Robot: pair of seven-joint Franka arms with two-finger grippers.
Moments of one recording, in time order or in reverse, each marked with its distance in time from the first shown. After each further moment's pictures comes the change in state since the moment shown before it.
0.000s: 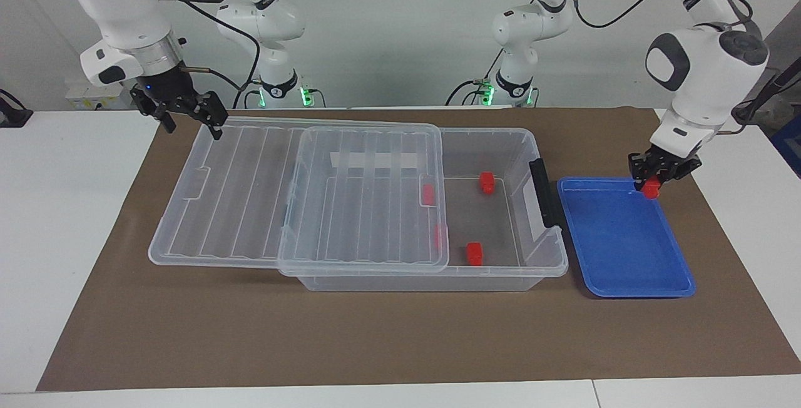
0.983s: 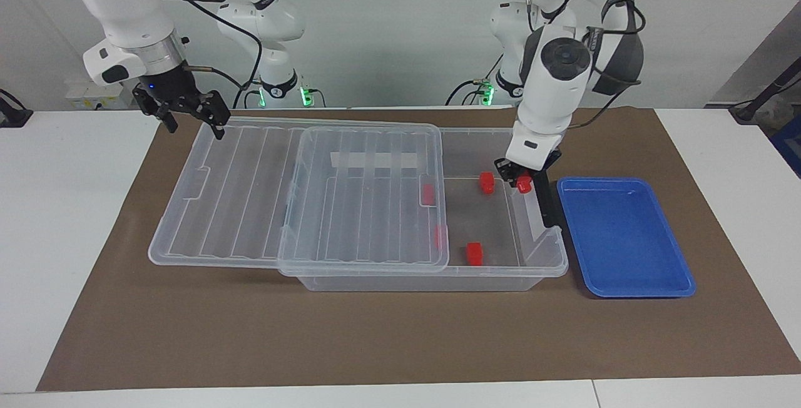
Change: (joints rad) left arm -0.376 0.017 -0.006 0.332 0.010 -0.539 -0.597; right arm -0.003 0.000 0.013 0.003 0.000 0.000 0.000
